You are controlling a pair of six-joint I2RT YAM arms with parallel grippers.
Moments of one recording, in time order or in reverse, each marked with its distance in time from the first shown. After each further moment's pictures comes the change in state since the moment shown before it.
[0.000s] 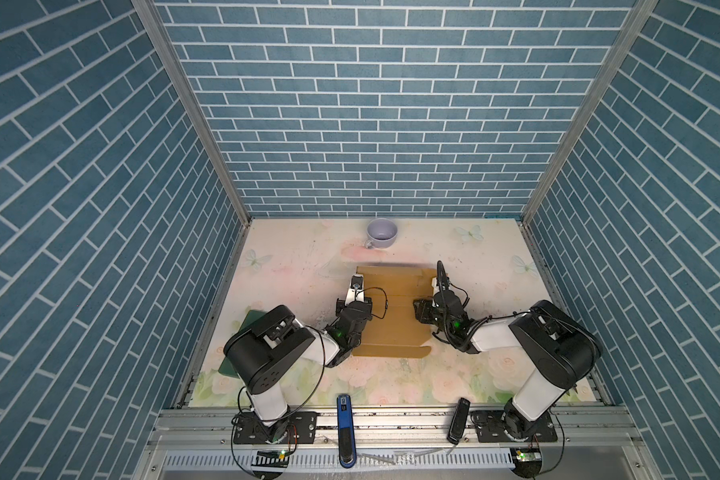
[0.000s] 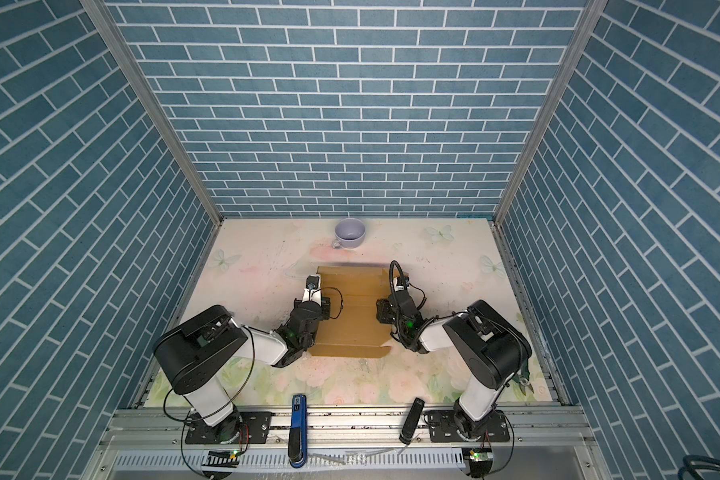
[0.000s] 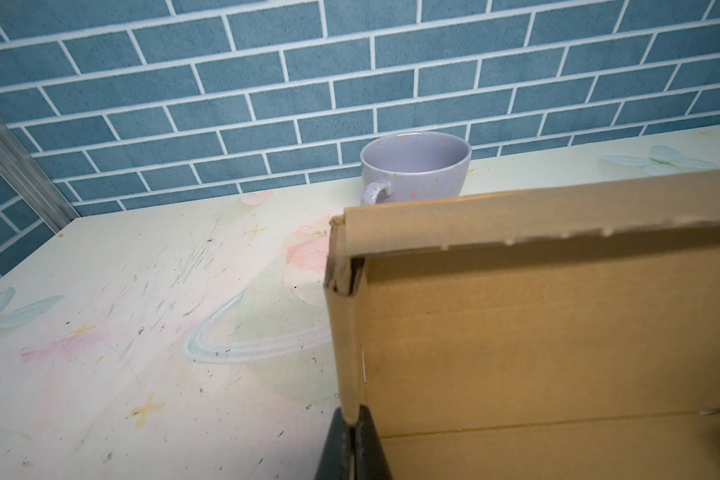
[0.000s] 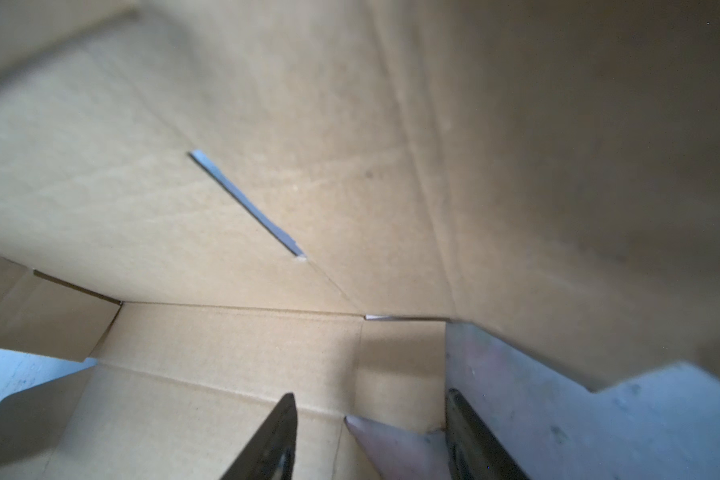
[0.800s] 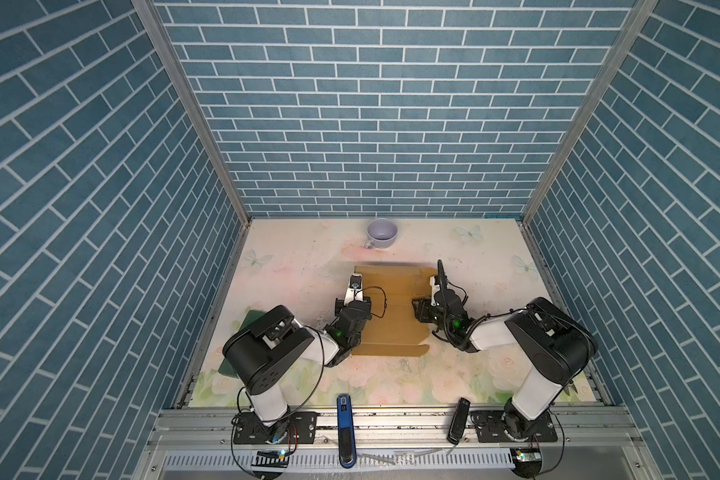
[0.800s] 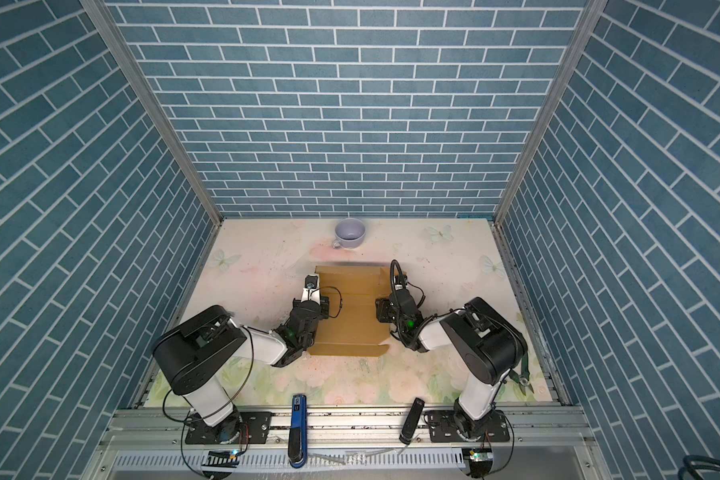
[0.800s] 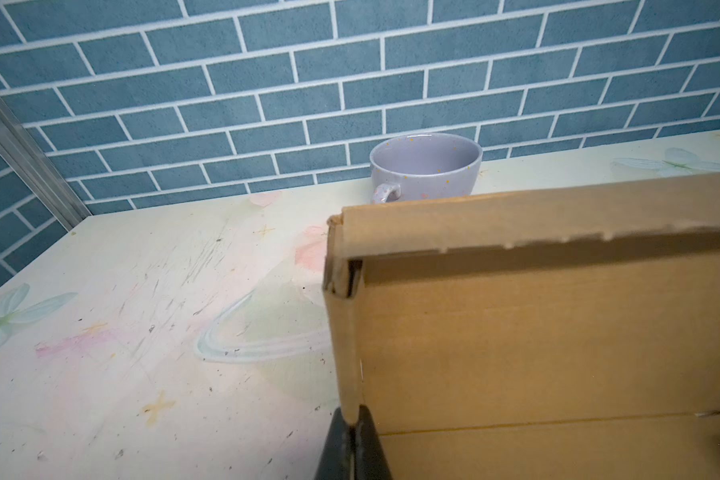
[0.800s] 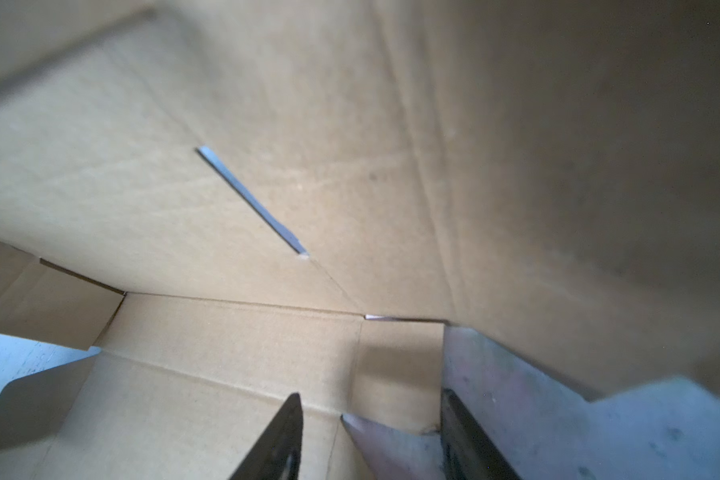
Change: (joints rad) left arm 0.003 -0.005 0.001 -0.009 -0.008 -0.006; right arm -0.007 0.015 0.008 0.021 -0.050 -0.052
